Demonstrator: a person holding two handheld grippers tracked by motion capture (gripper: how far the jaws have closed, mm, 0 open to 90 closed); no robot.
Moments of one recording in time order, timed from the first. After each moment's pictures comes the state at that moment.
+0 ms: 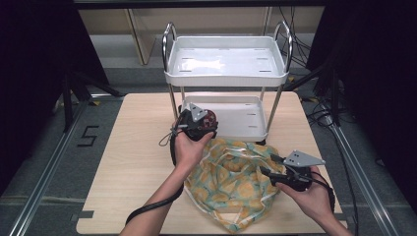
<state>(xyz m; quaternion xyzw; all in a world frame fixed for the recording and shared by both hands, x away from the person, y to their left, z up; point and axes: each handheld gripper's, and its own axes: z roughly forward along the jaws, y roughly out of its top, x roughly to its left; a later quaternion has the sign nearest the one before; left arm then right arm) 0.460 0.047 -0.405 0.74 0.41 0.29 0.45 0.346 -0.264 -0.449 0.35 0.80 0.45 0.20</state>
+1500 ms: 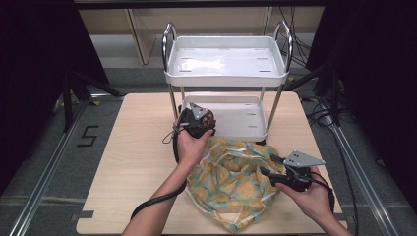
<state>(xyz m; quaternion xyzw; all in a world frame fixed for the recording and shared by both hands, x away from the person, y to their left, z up) 0.480 0.047 -0.421 0.74 0.42 0.30 0.43 0.346 -0.263 -0.450 0.35 0.79 0.46 0.21</state>
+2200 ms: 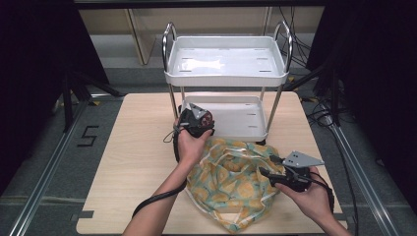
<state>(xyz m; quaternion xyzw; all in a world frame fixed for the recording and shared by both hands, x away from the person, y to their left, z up) 0.489 0.050 -0.430 0.75 0.43 0.30 0.40 0.346 -0.262 -0.452 0.34 0.79 0.46 0.21</state>
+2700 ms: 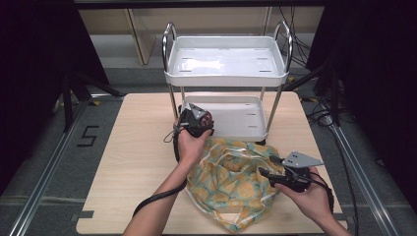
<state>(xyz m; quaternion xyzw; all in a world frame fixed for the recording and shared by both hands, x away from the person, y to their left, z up) 0.492 0.050 -0.435 0.74 0.43 0.30 0.41 0.346 -0.262 -0.451 0.34 0.80 0.46 0.21</state>
